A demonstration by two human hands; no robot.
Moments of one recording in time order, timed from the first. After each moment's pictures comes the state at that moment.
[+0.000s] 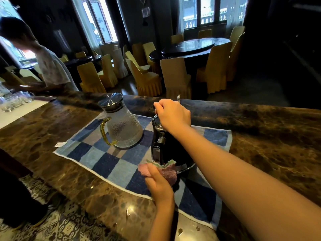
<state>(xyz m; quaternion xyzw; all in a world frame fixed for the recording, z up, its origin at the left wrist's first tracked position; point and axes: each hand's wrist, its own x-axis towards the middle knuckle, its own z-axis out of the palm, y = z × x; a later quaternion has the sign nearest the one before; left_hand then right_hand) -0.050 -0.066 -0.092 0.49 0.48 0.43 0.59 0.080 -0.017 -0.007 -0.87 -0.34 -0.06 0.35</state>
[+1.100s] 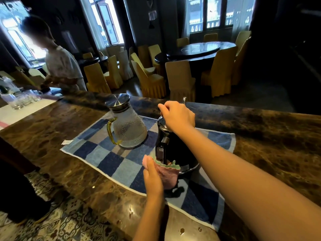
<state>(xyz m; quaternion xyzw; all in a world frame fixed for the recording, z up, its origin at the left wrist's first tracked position) -0.059 -0.017 -0.113 0.48 0.41 0.36 0.69 0.081 -0.016 -0.005 -0.87 -0.34 -0.05 0.36</state>
